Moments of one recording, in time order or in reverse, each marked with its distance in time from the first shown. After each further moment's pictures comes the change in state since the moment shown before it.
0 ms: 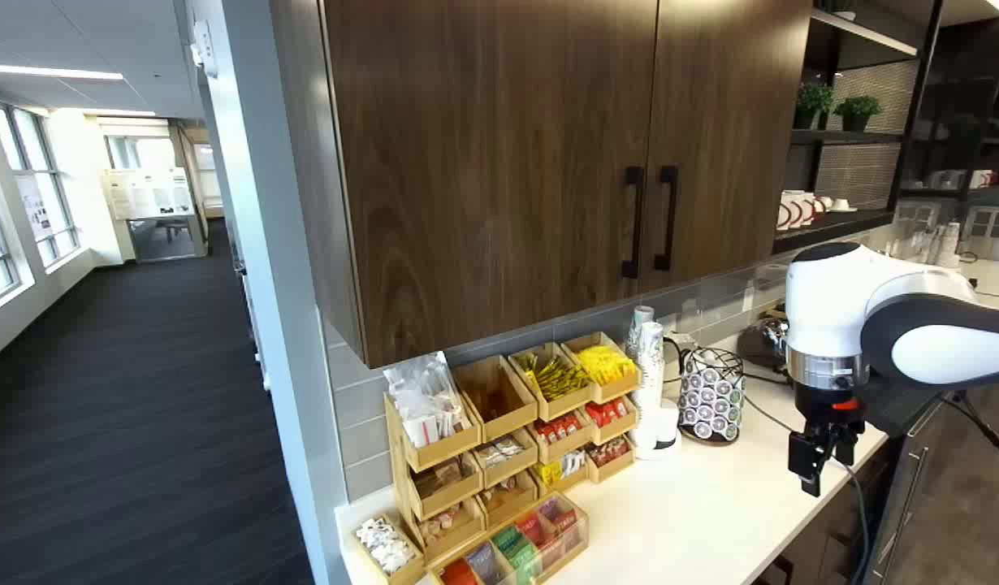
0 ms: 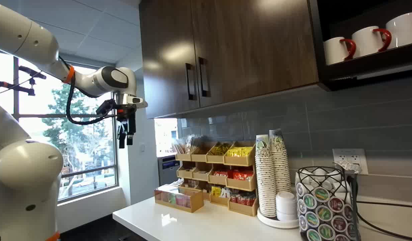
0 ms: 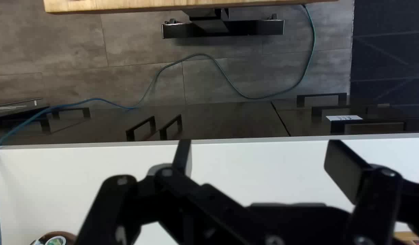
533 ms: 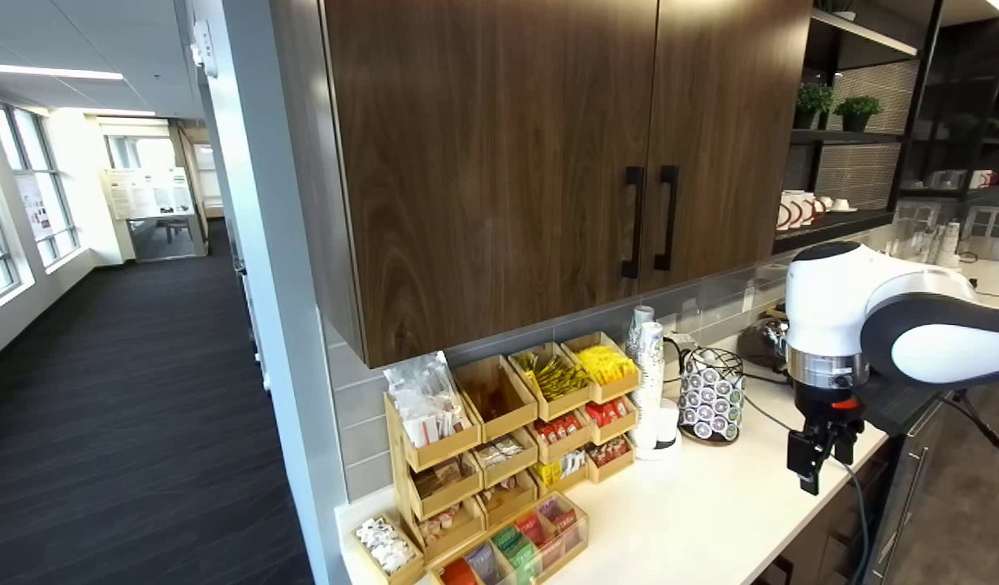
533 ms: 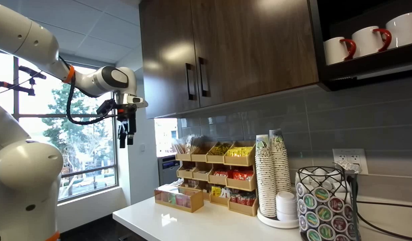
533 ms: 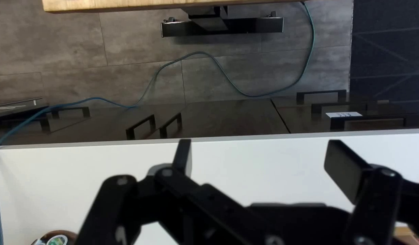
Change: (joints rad) arm -0.002 0.000 -0.003 0.000 -0.001 0.008 0.006
